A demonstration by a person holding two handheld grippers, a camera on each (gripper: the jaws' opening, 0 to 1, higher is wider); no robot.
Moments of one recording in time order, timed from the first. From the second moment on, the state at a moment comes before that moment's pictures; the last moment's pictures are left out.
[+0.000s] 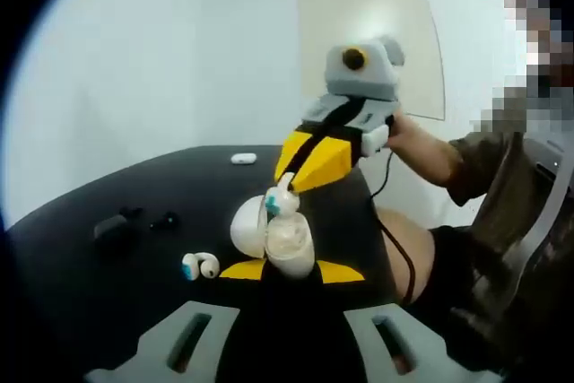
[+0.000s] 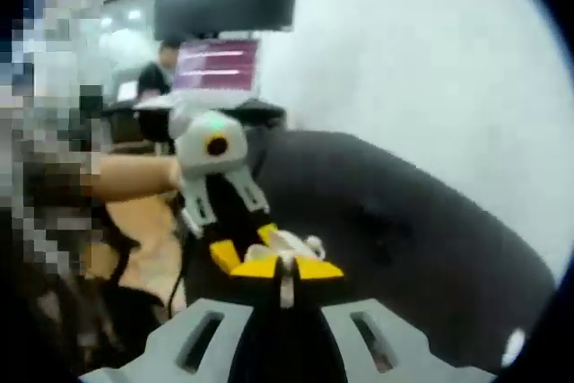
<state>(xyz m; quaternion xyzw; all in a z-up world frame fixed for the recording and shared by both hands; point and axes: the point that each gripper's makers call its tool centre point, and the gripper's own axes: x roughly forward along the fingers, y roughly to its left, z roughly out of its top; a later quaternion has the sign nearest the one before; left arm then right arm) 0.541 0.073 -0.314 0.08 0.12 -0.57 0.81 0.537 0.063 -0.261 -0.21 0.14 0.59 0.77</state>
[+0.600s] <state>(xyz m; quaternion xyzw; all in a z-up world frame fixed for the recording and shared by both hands) 0.541 0.072 -0.314 0.08 0.12 -0.57 0.81 0.534 0.065 -0.280 -0.35 0.14 0.64 0.67</state>
